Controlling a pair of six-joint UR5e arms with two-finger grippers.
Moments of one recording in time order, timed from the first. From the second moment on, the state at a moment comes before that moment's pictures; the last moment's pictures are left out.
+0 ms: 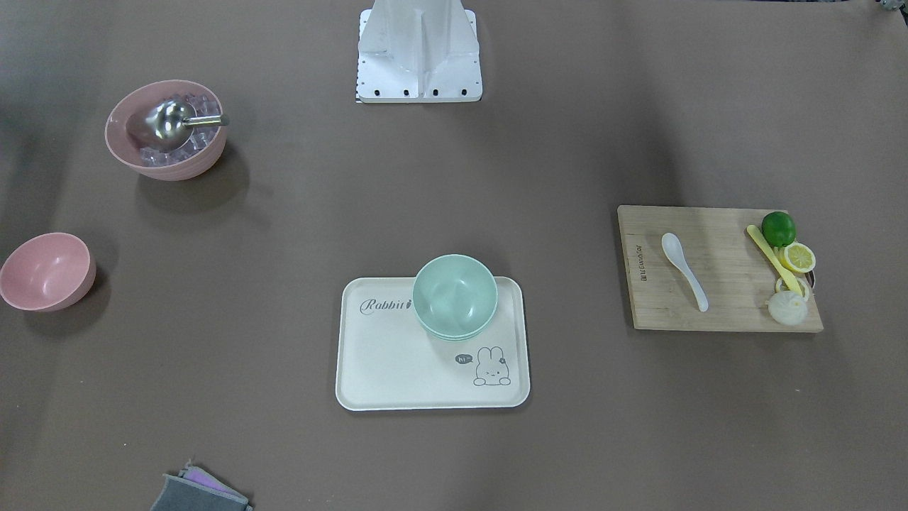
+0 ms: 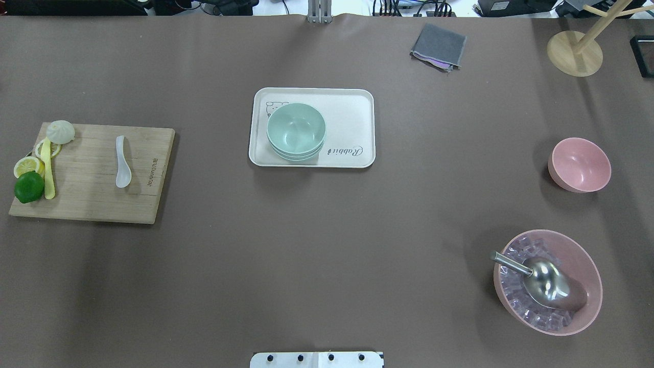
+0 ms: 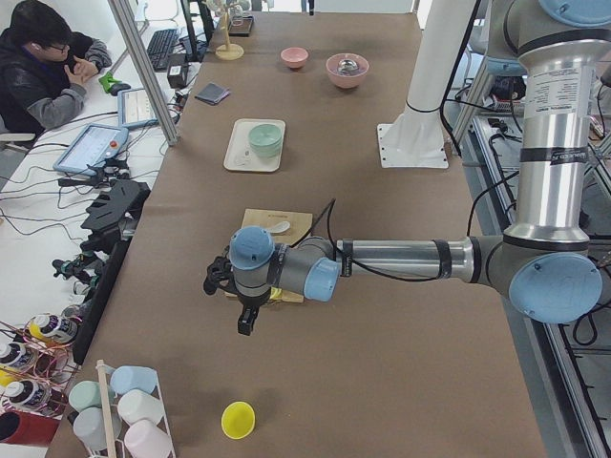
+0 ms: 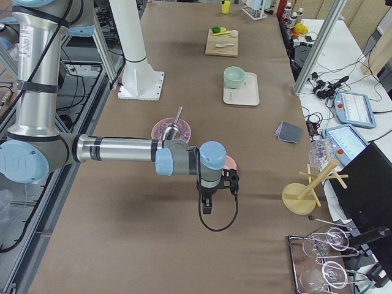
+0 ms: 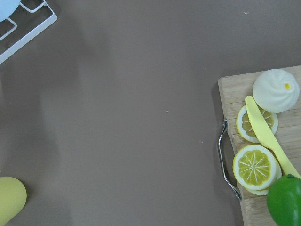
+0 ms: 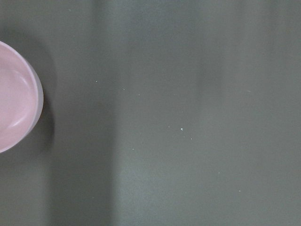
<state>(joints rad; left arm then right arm) -1.49 -1.55 -1.56 -1.86 -2.35 -0.03 1.50 -1.72 1.71 -1.54 2.30 -0.01</state>
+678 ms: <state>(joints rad) -1.48 -1.55 -1.56 -1.92 -2.35 -0.03 1.50 -1.71 1.72 -1.54 2.31 -0.01</state>
